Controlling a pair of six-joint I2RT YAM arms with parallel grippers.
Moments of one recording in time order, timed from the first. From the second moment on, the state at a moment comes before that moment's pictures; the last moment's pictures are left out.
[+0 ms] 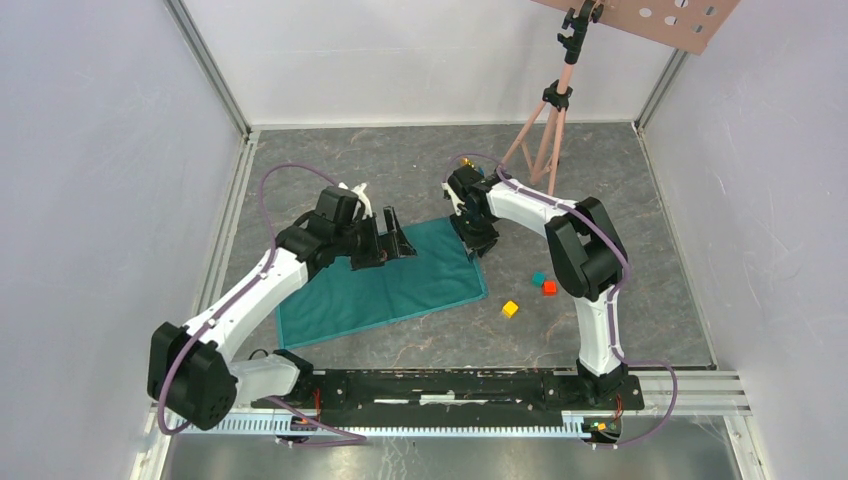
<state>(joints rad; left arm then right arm) -0.47 1.22 0.91 -0.49 0.31 -0.64 0.58 2.09 1.54 -0.83 -0.05 0.14</state>
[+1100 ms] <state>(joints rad) -0.47 1.16 0.97 -0.60 0.26 -0.61 0.62 2.08 1.54 -0.84 0.00 0.14</state>
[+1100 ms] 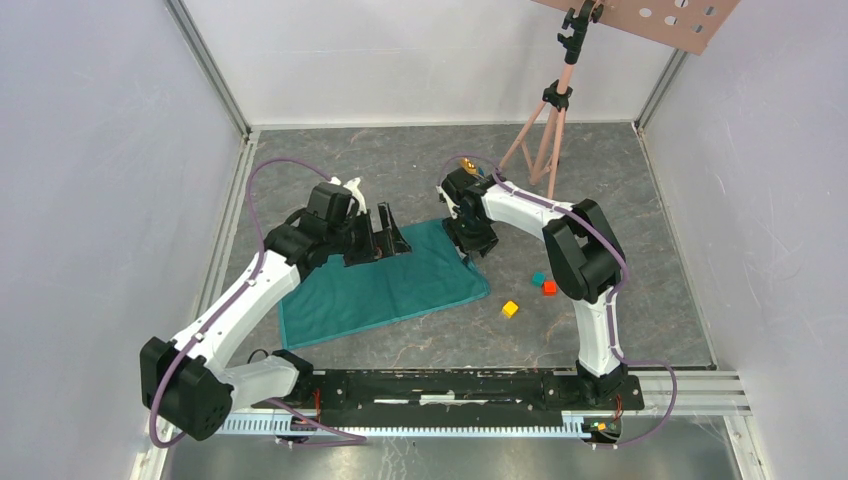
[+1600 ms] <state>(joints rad) -0.47 1.13 0.95 -0.60 0.26 -0.59 0.63 2.08 1.58 -0.90 0.03 0.15</state>
